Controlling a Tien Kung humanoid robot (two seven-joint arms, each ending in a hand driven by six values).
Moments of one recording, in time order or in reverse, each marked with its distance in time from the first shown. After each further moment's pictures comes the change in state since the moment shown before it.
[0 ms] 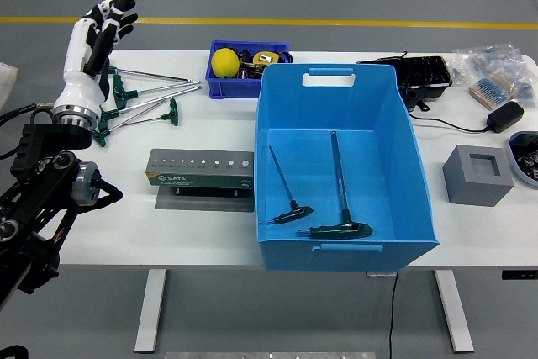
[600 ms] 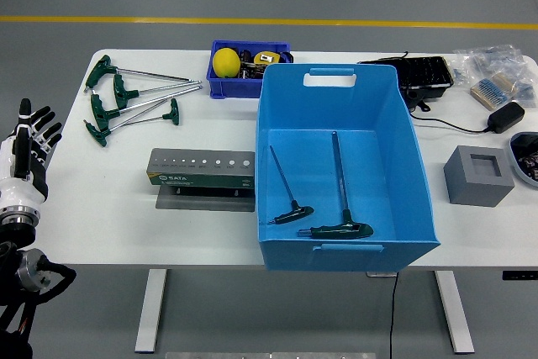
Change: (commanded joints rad) left arm 0.306 -0.112 -0.300 -0.001 0.126 -0.125 -0.009; right arm -0.002 0.002 0.005 0.000 -0.011 -0.003 -0.005
